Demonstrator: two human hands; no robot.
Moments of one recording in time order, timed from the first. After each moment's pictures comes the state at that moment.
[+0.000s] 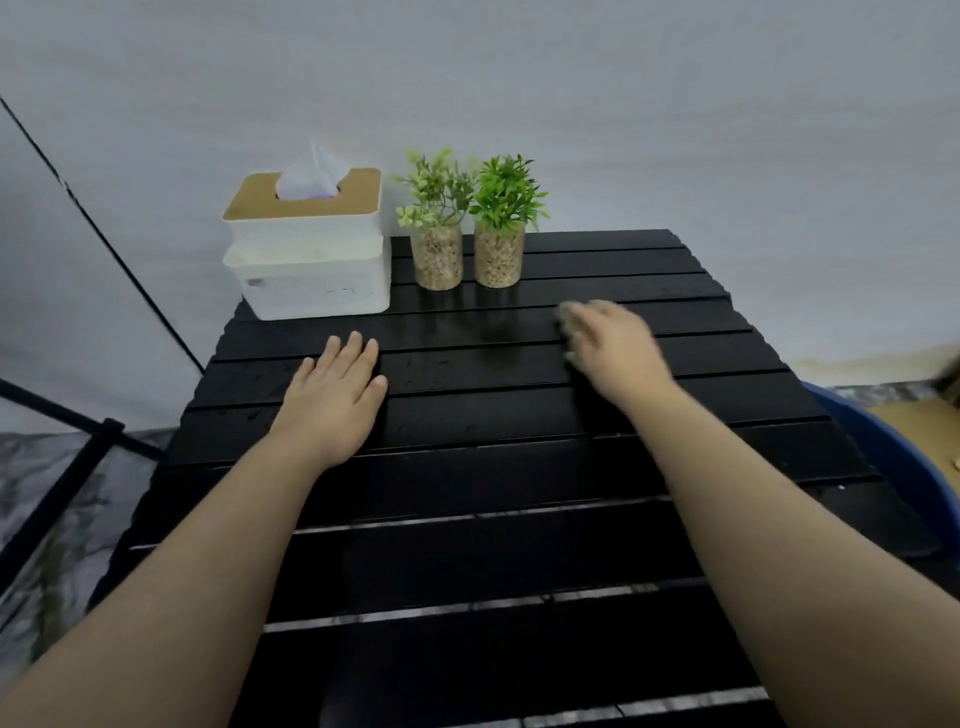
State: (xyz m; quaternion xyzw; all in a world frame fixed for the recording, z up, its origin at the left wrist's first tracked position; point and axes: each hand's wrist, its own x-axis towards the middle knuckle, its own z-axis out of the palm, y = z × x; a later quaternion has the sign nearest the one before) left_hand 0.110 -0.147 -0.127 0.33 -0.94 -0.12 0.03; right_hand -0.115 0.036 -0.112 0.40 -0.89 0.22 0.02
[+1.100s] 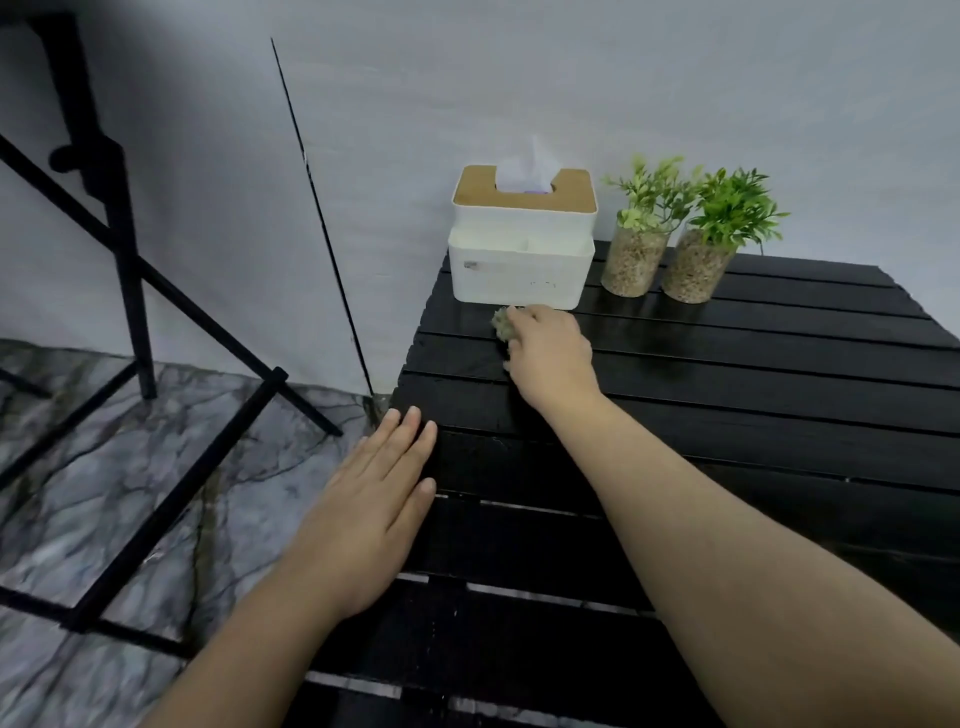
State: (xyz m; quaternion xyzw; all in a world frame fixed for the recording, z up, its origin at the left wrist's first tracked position) left_hand 0.293 -0.128 -0.125 0.32 -0.92 -0.20 0.10; right_hand 0.059 -0.137 -0.114 0.48 -0.84 0.23 0.03
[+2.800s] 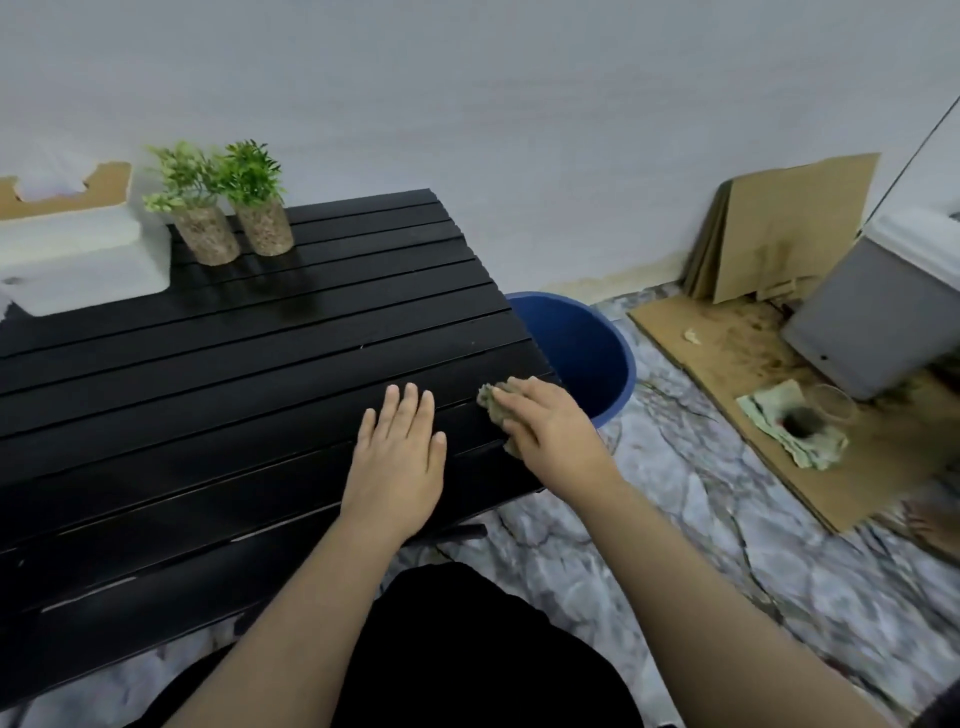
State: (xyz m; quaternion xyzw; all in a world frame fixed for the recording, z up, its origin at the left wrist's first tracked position) left_hand 0.091 0.175 -0.117 0.17 -0.97 -0.16 0.04; right_hand -0.014 0.329 -0.109 0.37 -0.89 0.25 0.02
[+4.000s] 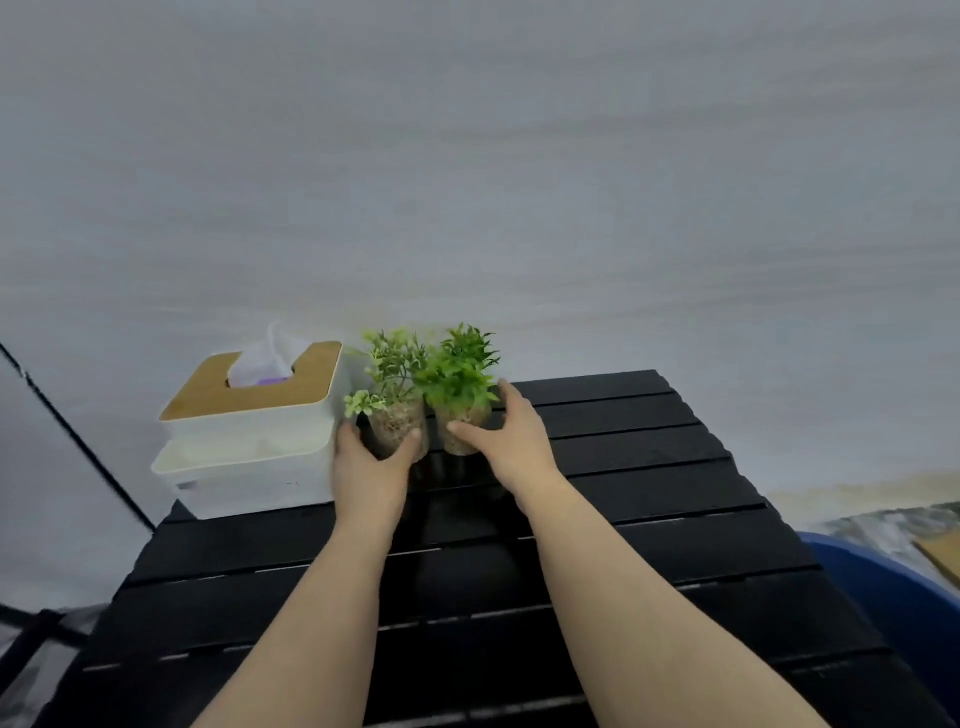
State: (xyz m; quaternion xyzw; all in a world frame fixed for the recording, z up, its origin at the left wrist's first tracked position) left_hand -0.049 -0.176 -0.117 0.43 -0.67 -0.46 0.38; right_hand -0.167 -0.082 -0.102 0.27 -0.77 0.55 -0.18
